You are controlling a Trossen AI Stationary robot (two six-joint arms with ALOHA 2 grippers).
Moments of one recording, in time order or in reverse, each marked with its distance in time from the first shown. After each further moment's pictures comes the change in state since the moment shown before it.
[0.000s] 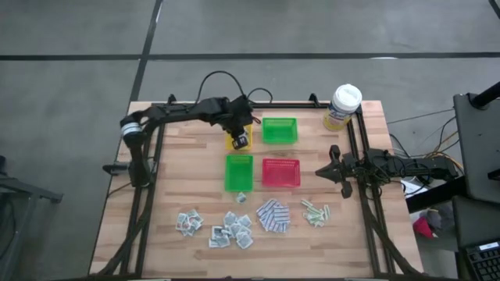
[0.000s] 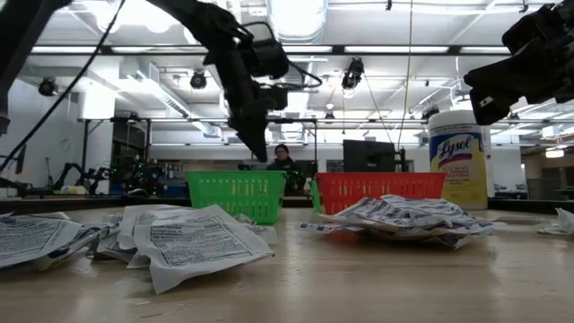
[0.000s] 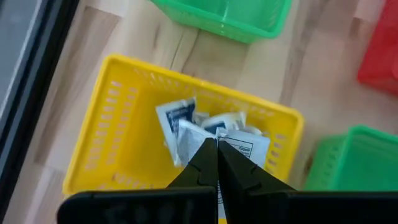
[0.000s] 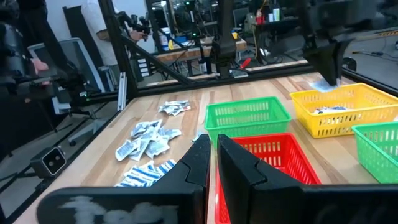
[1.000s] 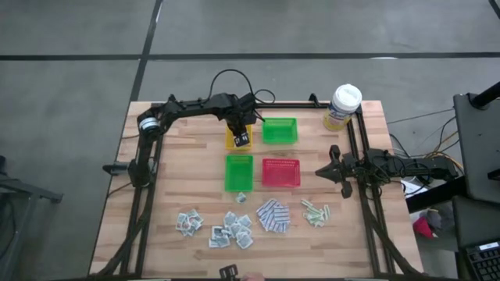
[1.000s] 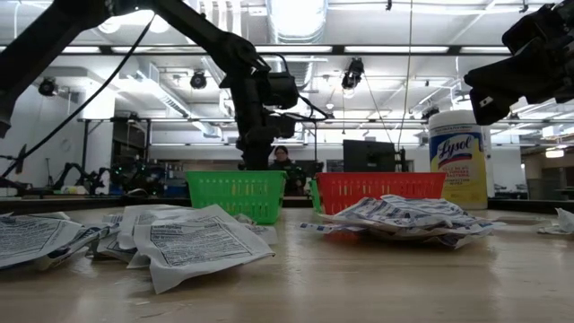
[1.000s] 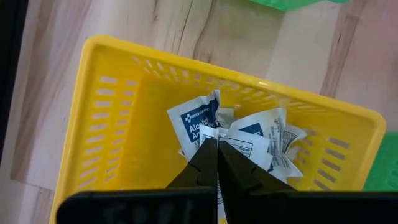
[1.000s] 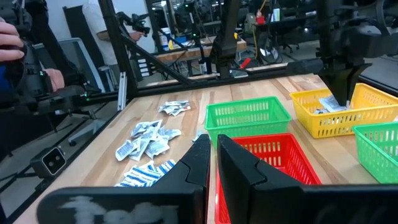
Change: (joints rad) left arm 0.060 0.175 0.128 -0.097 0.034 0.093; right arm 0.000 0.000 0.000 0.000 0.000 0.000
